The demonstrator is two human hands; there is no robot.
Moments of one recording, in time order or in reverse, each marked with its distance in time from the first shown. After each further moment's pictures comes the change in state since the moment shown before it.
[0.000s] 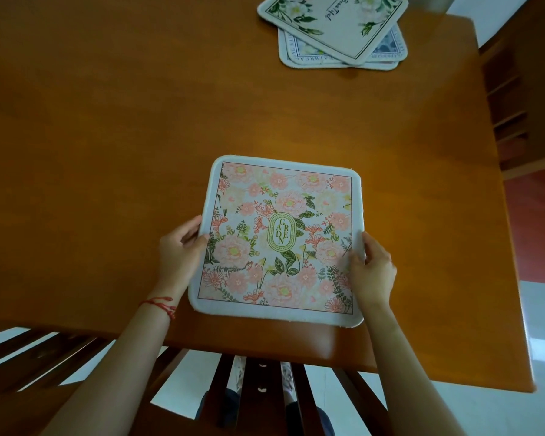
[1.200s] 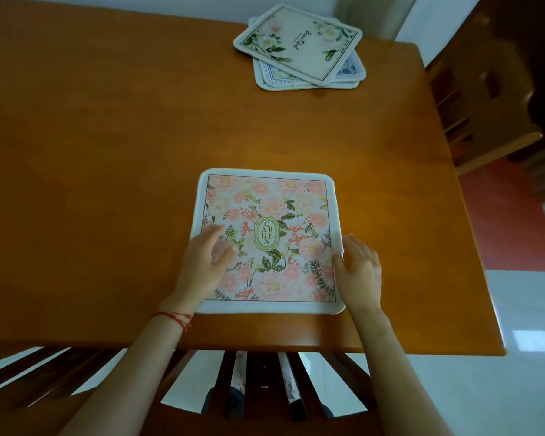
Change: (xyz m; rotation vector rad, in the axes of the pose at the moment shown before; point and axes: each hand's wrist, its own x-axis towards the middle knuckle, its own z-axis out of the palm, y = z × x) left_hand -0.028 0.016 0.006 0.461 -0.272 0.284; right_hand -0.042 -0.025 -0.029 -0.242 -0.046 -0.112
